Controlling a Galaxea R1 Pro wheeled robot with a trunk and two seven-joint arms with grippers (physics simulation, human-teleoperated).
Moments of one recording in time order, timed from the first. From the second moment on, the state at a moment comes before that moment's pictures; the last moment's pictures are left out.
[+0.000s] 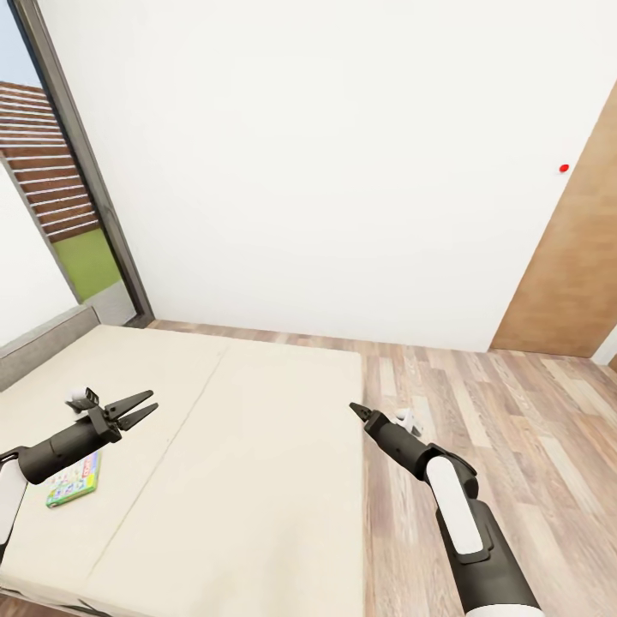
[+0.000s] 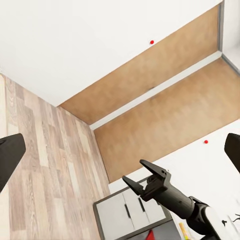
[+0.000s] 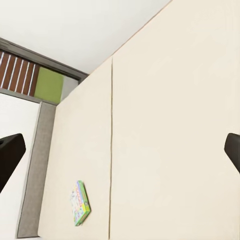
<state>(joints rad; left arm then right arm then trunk) -0.47 0.32 0.46 -1.16 0.53 0.94 -1.17 -0.41 0.11 -0.08 -1.32 -0.80 0.63 -0.01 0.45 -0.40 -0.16</state>
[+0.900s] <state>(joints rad) -0.47 0.32 0.46 -1.16 0.53 0.94 -1.17 -0.41 0.11 -0.08 -1.32 -0.80 0.63 -0.01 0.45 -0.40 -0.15</state>
